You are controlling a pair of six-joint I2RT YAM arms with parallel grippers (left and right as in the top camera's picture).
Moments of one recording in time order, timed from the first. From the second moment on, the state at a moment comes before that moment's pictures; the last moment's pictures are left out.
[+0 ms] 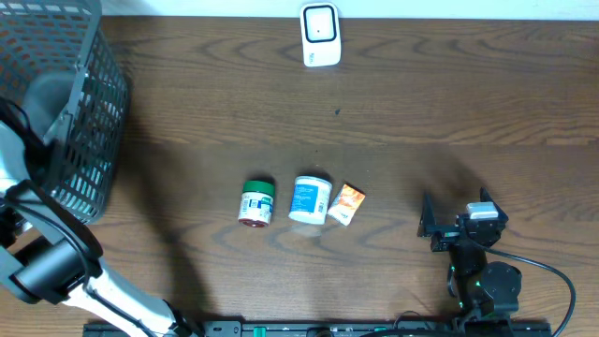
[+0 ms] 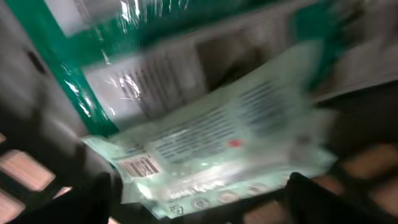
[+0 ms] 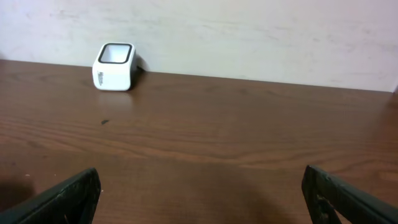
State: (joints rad) left arm 0.68 2.00 1.58 -1.10 0.01 -0.16; right arm 0.06 0.04 0.01 -0.07 0.00 -0.04
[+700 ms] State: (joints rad) left arm 0.68 1.91 1.59 -1.00 0.13 -0.17; right arm 0.06 0.04 0.01 -0.07 0.00 -0.04
